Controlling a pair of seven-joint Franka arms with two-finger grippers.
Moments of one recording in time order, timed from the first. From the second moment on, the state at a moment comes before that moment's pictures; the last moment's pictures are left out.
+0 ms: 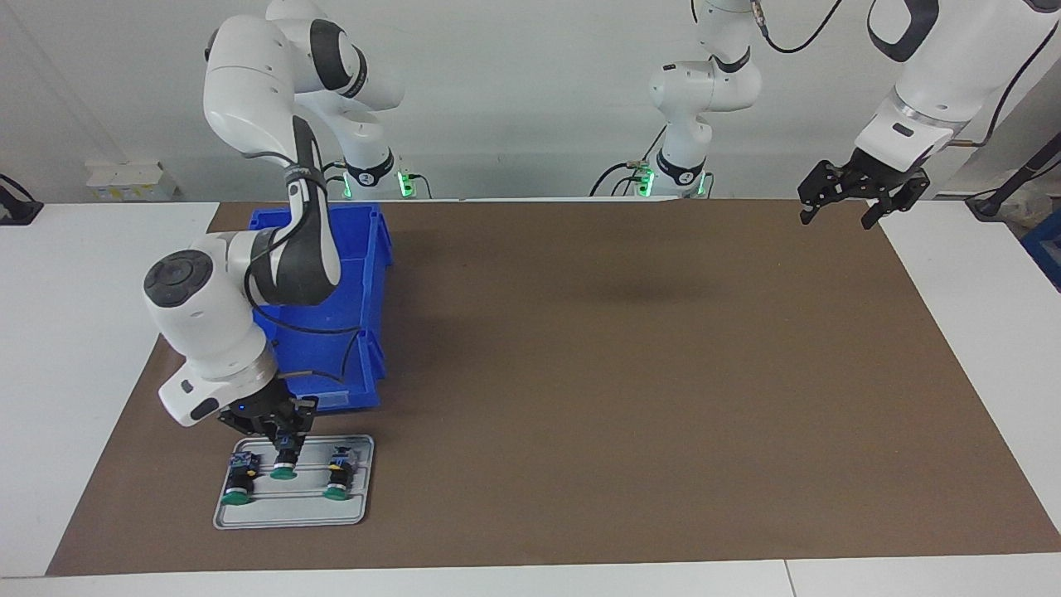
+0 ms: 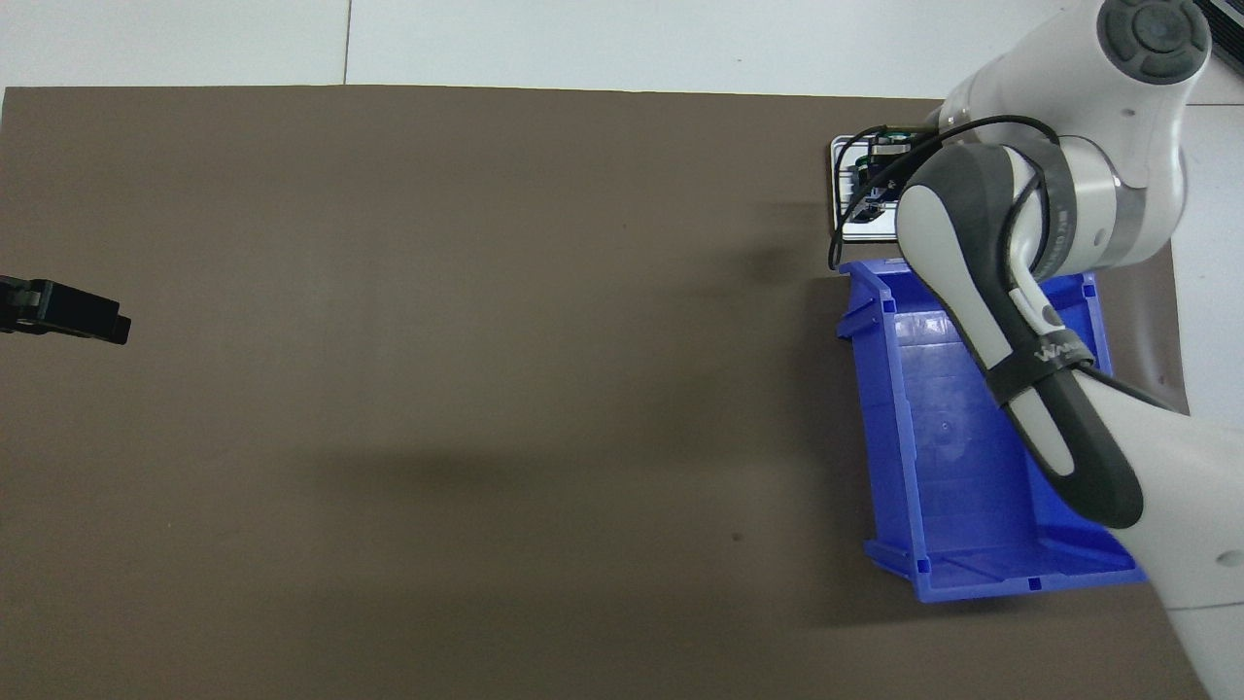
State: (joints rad) left arm -0.06 -0.01 0.05 -1.58 -0.02 1.54 0.16; right arm 0.13 0.51 0.05 -1.31 -0.03 1.98 0.31
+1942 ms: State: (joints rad) left arm -0.06 -0.01 0.05 -1.58 -0.02 1.54 0.16; right arm 0.65 0.71 0.05 -1.24 -0.11 2.10 1.96
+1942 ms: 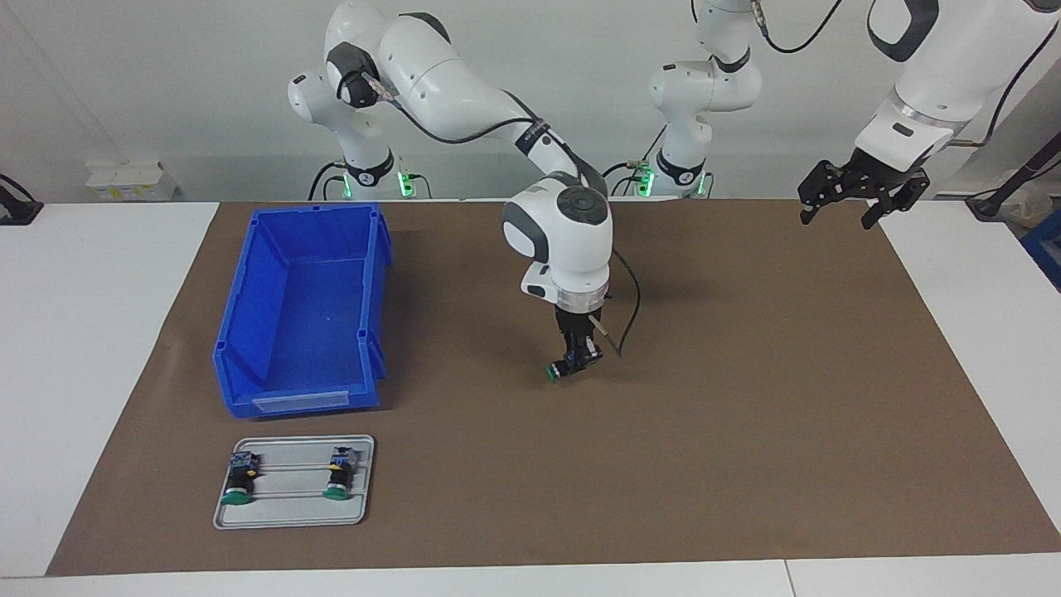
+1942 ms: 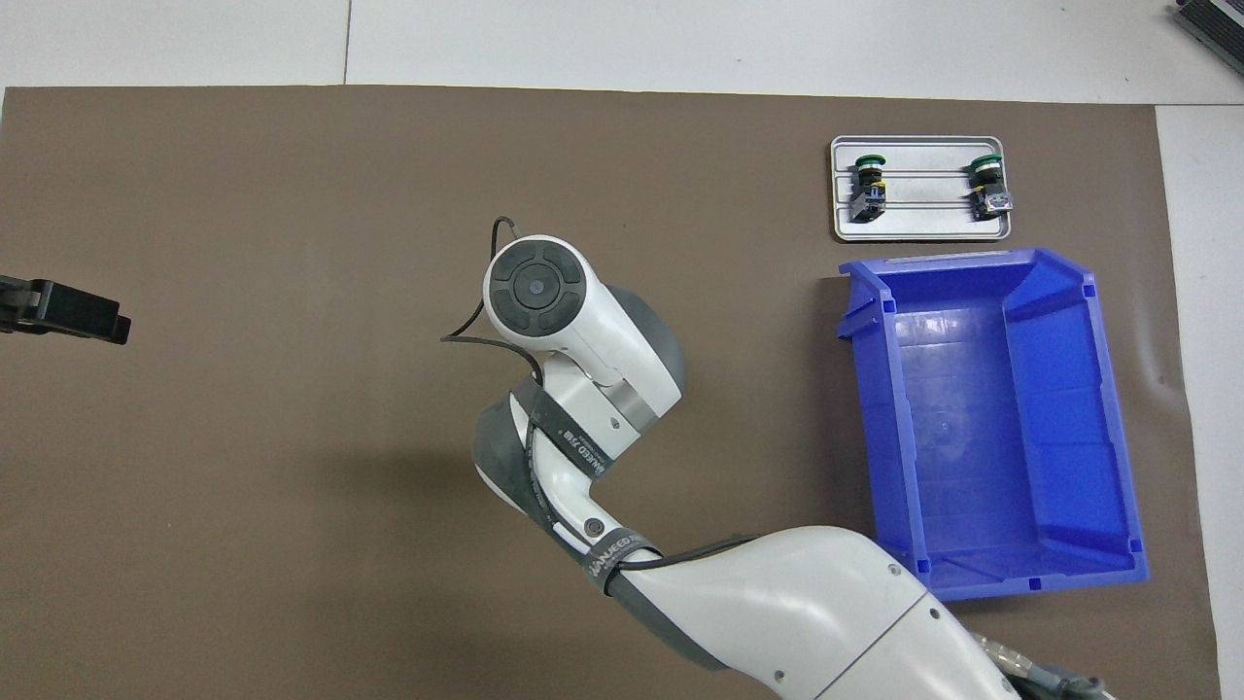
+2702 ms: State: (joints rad) left arm -0.06 -0.01 0.04 -1.58 -0.02 1.62 0.27; right arm 0.70 0.75 0.05 -1.19 -0.11 2.08 2.05
